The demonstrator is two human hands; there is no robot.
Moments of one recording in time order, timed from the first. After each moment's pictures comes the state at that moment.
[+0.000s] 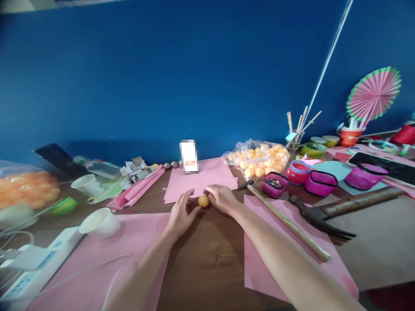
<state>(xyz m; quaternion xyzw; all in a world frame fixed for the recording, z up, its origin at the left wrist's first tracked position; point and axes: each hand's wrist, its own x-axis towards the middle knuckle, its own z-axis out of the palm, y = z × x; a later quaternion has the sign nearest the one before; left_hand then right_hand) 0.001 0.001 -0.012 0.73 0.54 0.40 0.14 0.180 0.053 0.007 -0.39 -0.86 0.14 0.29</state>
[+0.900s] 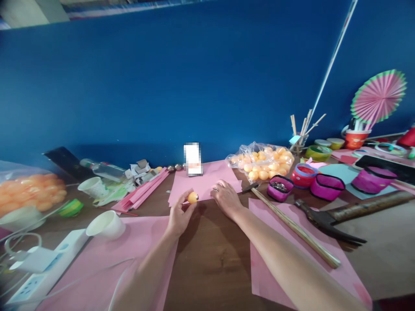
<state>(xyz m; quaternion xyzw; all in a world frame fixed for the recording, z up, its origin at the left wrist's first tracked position) -0.006 0.012 -0.016 0.61 0.52 0.53 0.28 0.174 0.065 -0.007 -0.41 -0.87 -0.06 0.25</state>
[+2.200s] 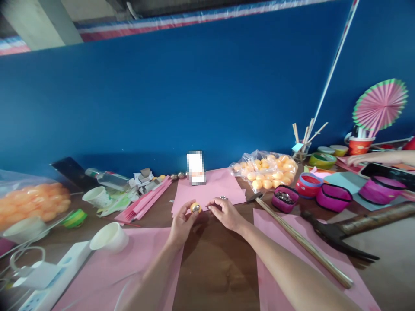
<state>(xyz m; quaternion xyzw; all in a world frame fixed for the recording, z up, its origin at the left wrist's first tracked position) -0.010 0.013 -0.009 0.50 0.49 0.56 0.45 0.162 0.043 0.013 -0.36 -0.73 0.41 0.41</state>
